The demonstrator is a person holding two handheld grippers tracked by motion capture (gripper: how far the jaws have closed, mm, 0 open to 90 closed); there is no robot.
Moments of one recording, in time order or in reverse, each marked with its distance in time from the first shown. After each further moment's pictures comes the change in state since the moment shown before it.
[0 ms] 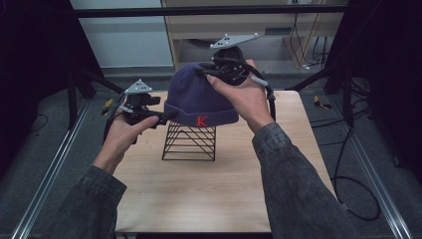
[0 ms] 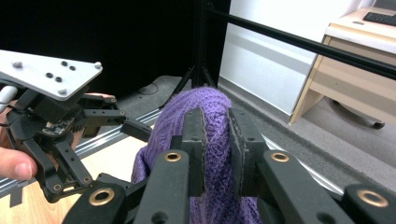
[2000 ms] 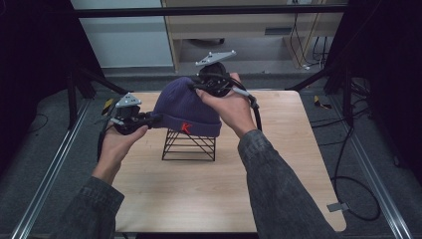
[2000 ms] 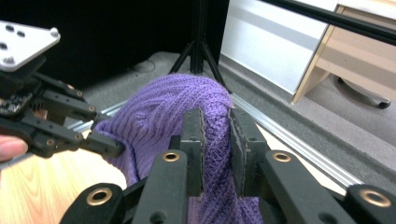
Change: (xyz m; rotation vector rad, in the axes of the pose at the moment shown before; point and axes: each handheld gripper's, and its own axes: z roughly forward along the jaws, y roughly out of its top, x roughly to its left) left arm 0.017 -0.048 -0.006 0.019 0.077 -0.057; right arm 0.007 -0.032 0.050 0.096 -0.009 -0.010
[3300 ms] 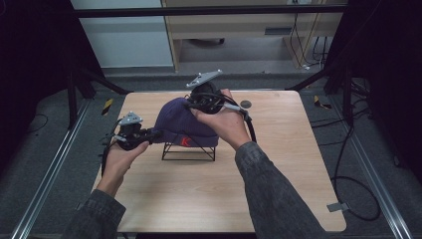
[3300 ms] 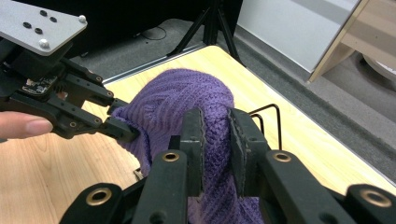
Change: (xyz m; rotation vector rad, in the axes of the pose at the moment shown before) left arm 0.005 -0.055 0.017 0.024 -0.033 -0.048; right arm 0.023 -0.031 0.022 0.111 0.047 -0.052
